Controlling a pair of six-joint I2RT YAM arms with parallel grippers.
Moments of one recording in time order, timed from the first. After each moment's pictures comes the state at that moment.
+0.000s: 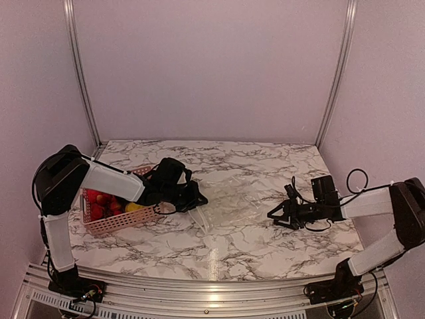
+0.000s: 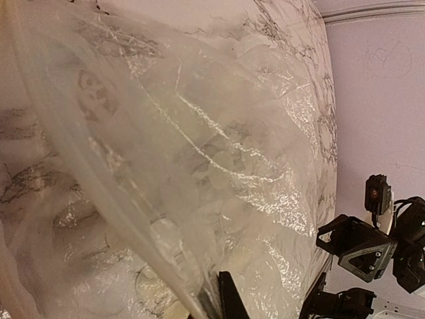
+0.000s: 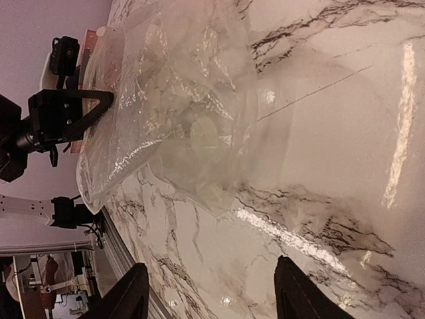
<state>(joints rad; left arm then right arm) -0.78 1.96 1.10 0.19 0.29 -1.04 0.22 1.38 0.46 0.04 -0.83 0.52</state>
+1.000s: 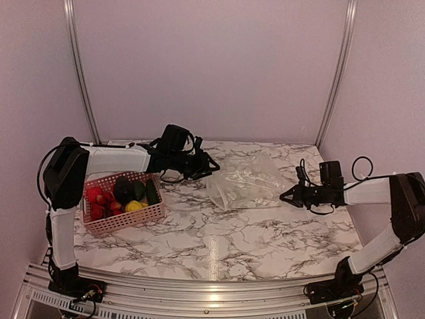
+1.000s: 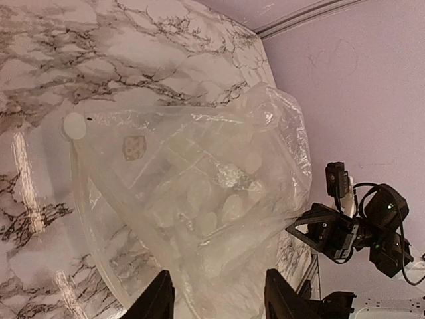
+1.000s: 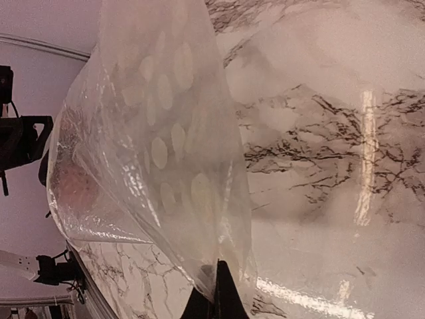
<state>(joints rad) -0.69 2.03 1.47 -0.03 0.41 -0.85 0.11 1.45 0.62 0.05 -0.73 0.47</state>
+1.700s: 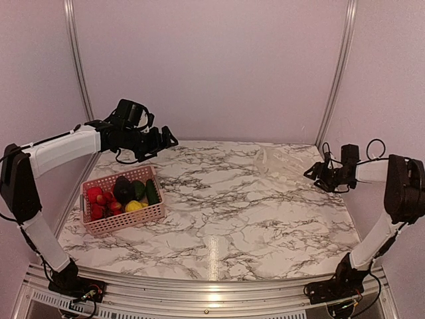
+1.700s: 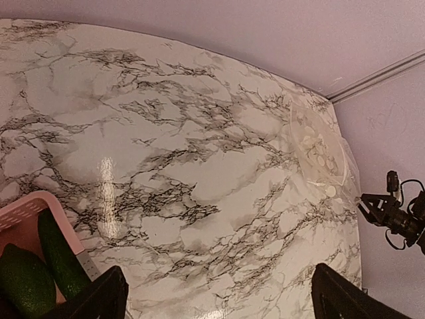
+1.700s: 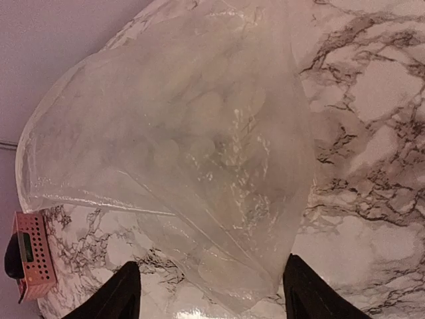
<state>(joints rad) -0.51 1.72 1.45 -0.41 0.19 -0.65 -0.20 1.63 0.91 -0.15 -0.54 0.38</state>
